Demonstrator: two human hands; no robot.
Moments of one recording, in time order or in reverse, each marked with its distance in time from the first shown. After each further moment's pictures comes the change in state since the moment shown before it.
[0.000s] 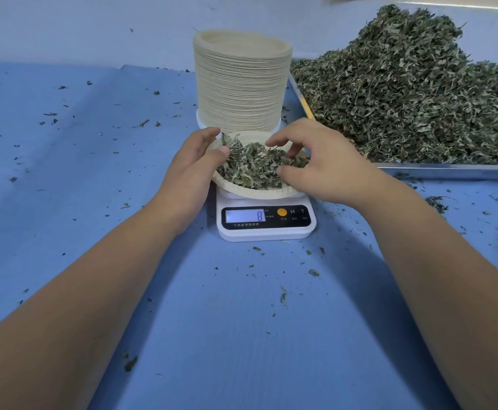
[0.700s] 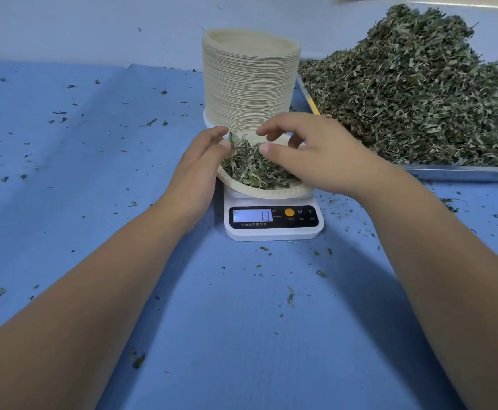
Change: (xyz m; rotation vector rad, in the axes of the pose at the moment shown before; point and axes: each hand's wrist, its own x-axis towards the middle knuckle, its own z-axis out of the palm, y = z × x) left_hand 0.001 0.000 -0.001 0.048 0.014 -0.009; right_hand 0.012 -0.030 -0.004 0.028 -0.015 0.035
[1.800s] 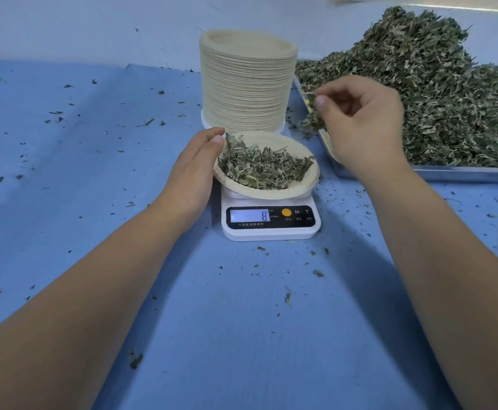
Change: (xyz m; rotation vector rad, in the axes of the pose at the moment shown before) left_hand 0.007 -0.009 -0.002 -0.035 -0.016 0.008; right_hand 0.008 0.033 -0.015 0.223 0.632 0.042
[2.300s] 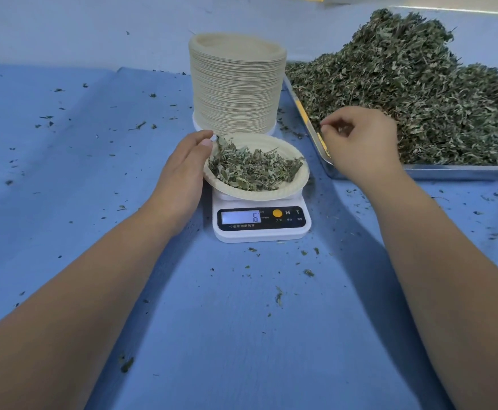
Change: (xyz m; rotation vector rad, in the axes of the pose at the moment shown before) left_hand 0.001 -0.001 -0.001 0.005 0.018 -0.005; right_hand 0.001 0.036 -0.019 -0.407 -0.077 0.036
